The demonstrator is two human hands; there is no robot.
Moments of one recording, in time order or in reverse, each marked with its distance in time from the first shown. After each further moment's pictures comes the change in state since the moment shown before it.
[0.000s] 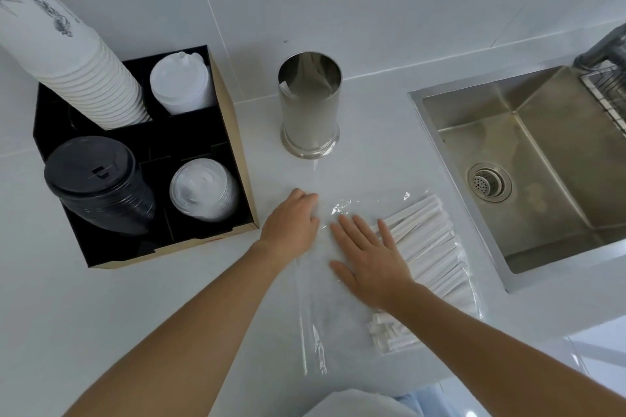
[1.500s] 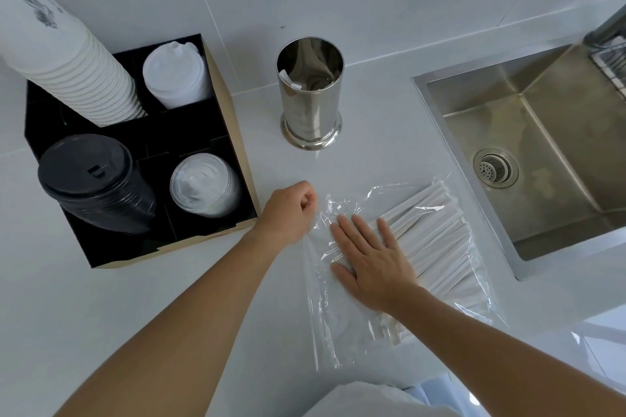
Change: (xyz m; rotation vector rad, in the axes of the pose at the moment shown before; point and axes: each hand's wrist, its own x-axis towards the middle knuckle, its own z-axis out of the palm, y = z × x) left_hand 0.001 -0.013 -0.013 -0.309 0.020 -0.064; right_hand -0.003 -0.006 0.026 -0.044 -0.017 0.012
